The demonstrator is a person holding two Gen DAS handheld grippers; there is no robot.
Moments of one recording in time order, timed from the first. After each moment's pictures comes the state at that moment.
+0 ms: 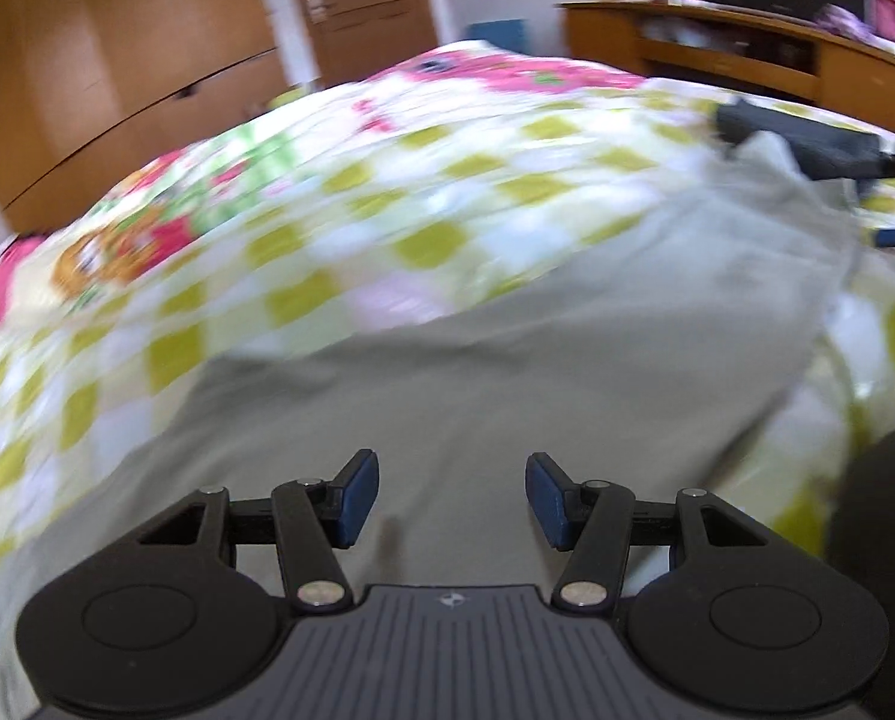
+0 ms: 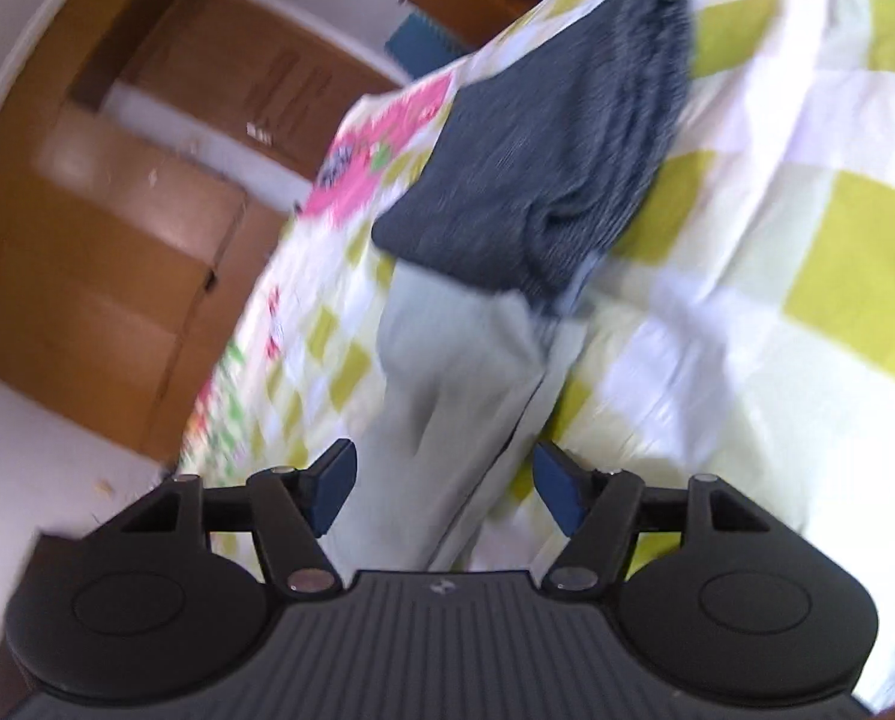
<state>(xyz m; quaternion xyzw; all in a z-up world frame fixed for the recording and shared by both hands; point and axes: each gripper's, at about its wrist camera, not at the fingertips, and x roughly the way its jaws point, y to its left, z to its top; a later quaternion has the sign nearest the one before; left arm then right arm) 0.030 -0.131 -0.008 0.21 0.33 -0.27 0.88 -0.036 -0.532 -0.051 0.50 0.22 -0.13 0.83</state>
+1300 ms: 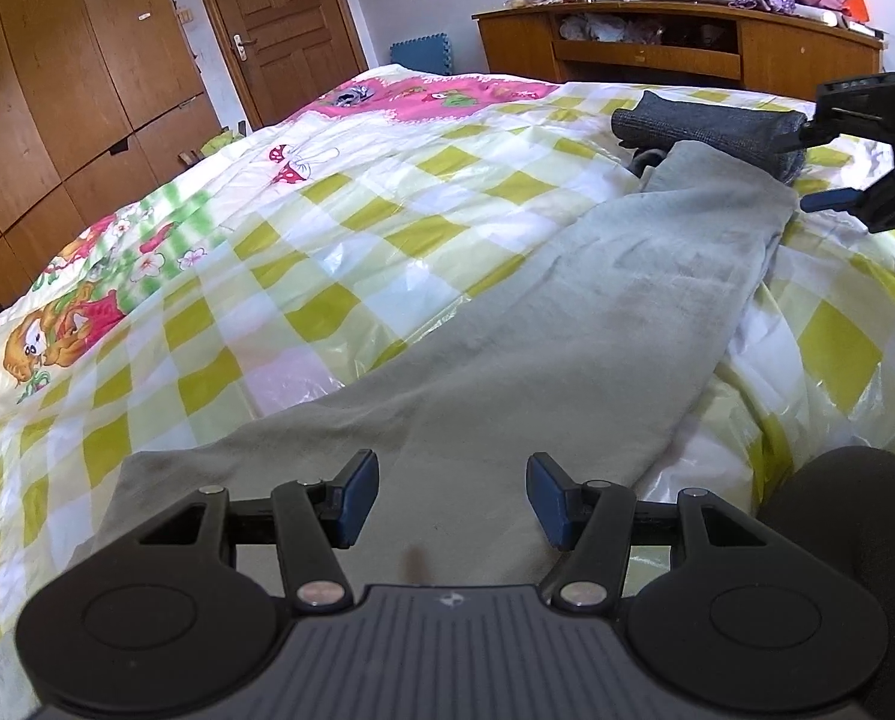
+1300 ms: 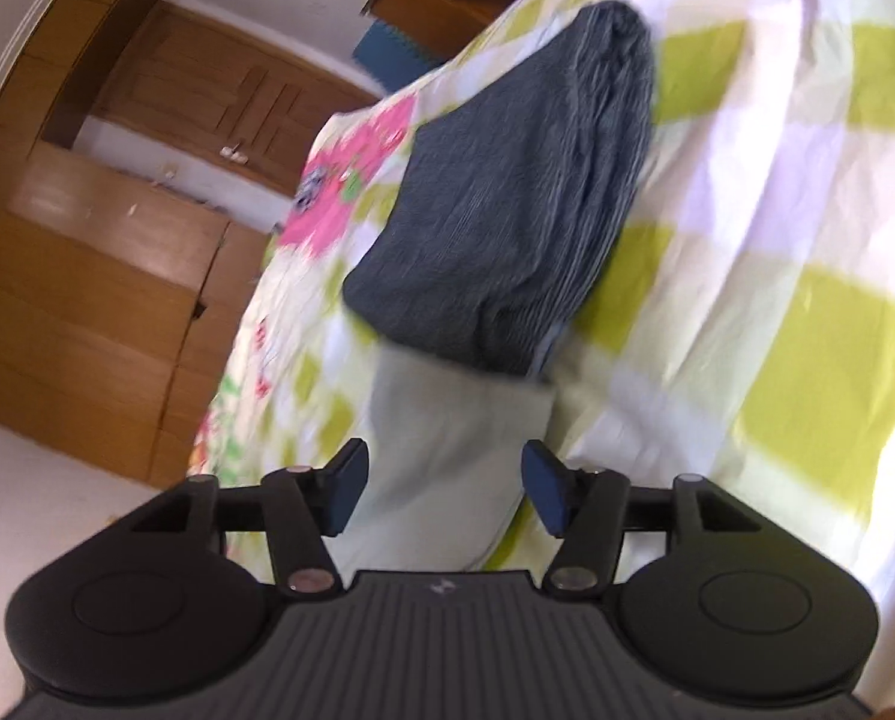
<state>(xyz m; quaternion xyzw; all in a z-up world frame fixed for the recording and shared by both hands) 0.012 -0.171 0.006 0.24 0.31 -0.31 0.87 -0.039 -0.570 -0.045 0.54 0.23 -0.12 0.80</state>
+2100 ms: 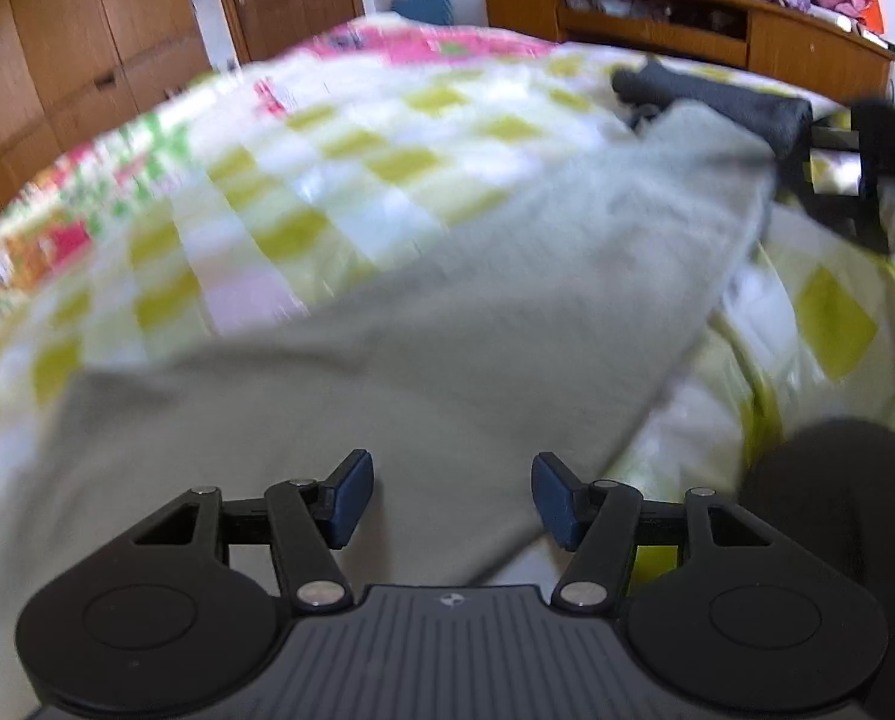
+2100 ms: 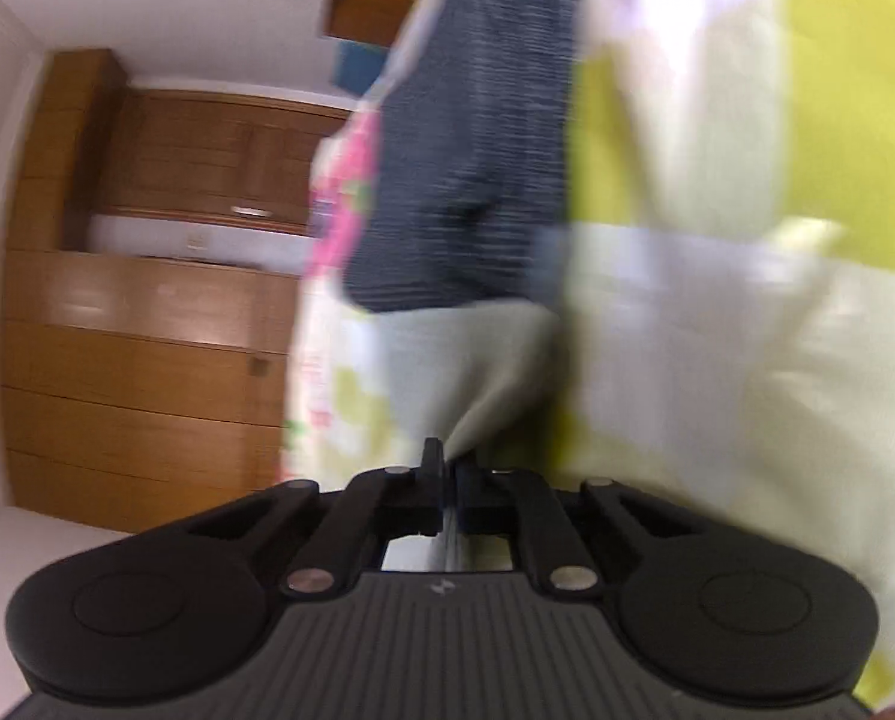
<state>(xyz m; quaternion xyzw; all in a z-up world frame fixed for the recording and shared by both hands) 0.015 -0.168 -0.027 0.20 0.37 -0.32 0.85 -0.029 -0.562 -0.088 0.64 0.14 -0.08 0.75</state>
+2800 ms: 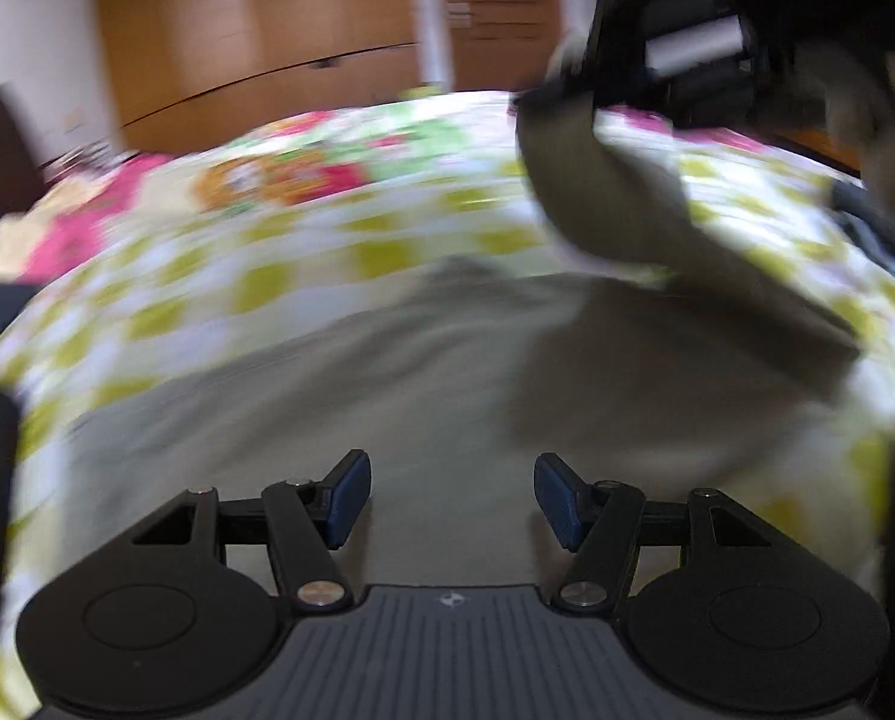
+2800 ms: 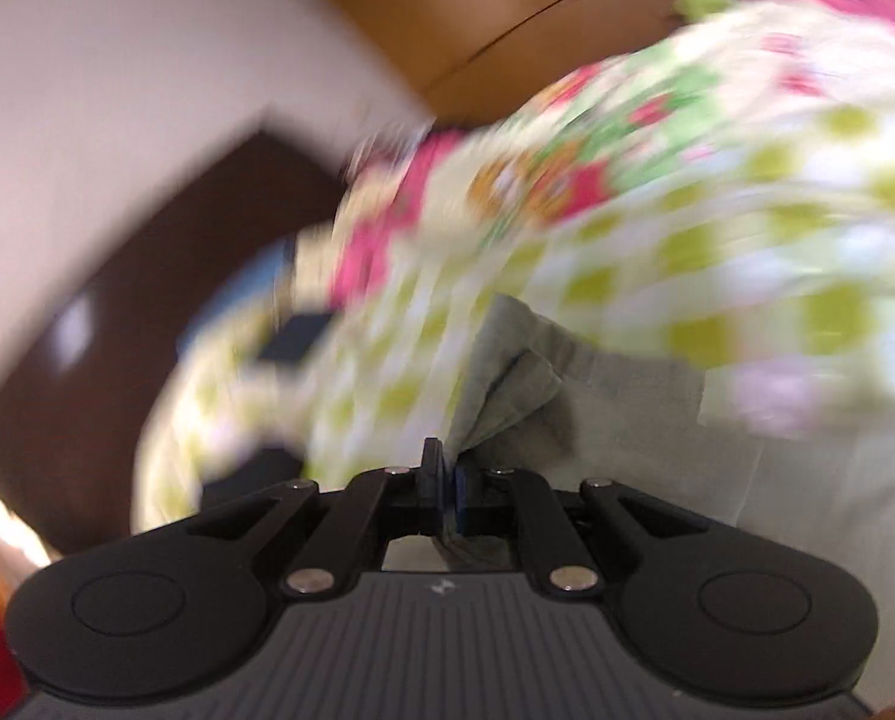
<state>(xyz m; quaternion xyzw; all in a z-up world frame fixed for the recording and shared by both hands) -0.002 0.034 -0.005 0.10 0.33 -0.14 0.93 0.144 -0.151 0.034 0.20 0.36 0.27 0.87</state>
